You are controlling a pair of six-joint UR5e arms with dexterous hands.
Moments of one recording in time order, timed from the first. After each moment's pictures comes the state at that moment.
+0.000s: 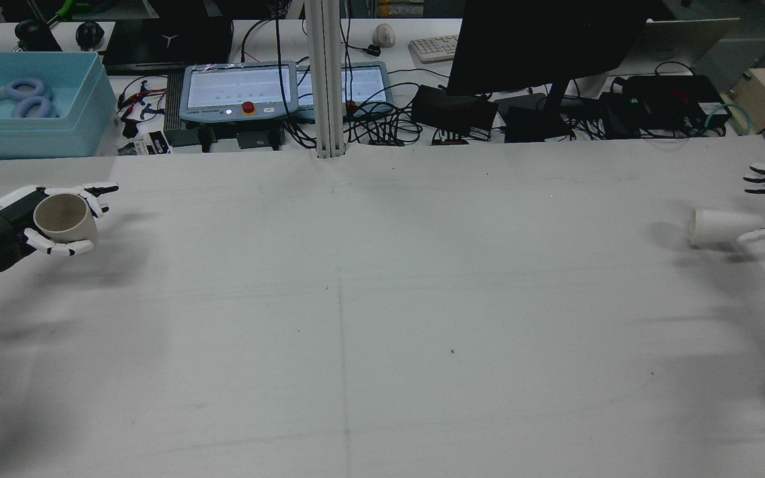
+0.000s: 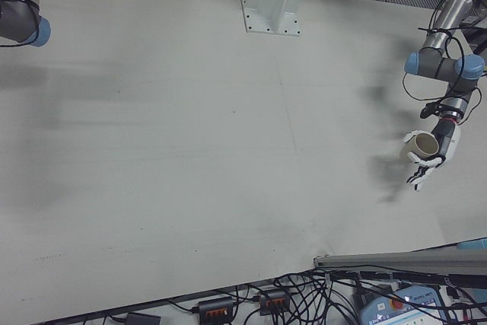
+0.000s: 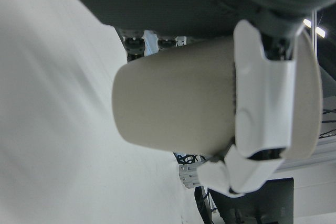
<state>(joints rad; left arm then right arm) -0.96 -1.78 -1.46 -0.12 1.50 0.38 1.23 -1.48 0.98 -2.72 -1.24 -0.73</state>
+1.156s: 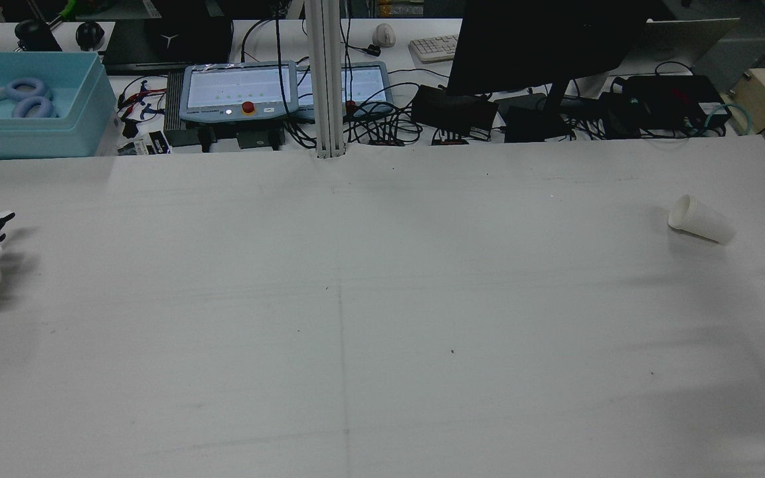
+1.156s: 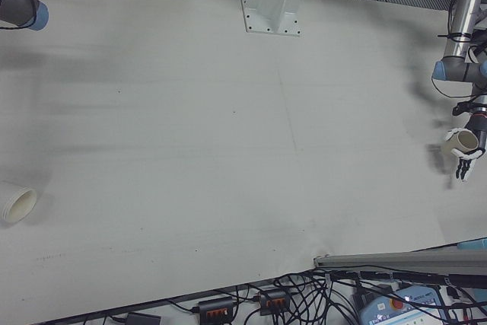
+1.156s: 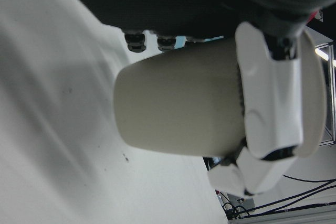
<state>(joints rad) -1.05 -1.66 -1.22 -0.41 1.54 0.36 1.31 -1.65 1.26 -2.71 -1.25 -0.54</state>
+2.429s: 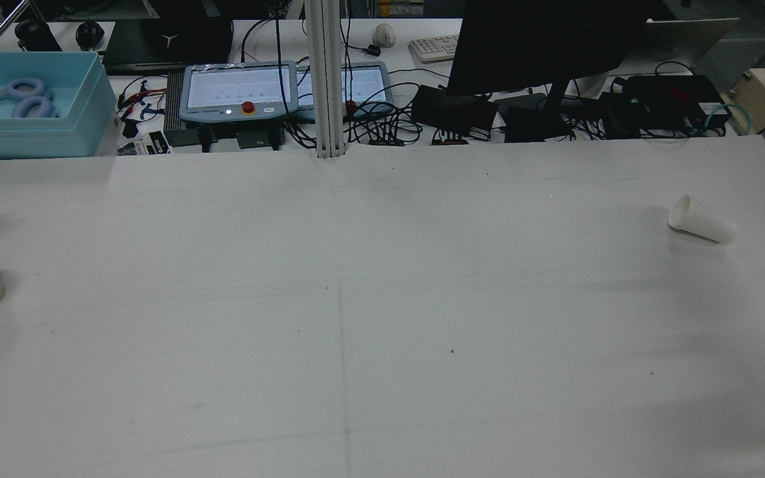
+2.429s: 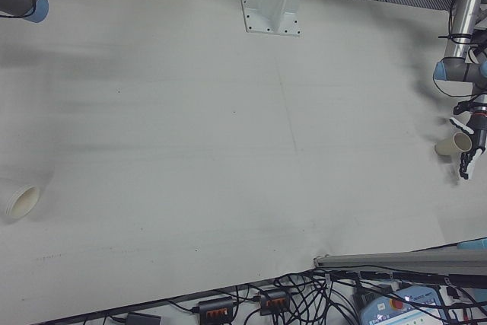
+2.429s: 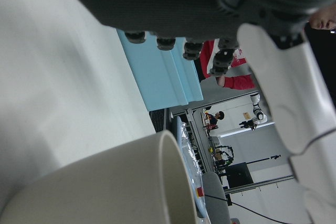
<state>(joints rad) -1.15 -1.65 -1.19 -0.45 1.54 0.34 1.37 -1.70 1.36 -2.73 -1.28 -0.55</state>
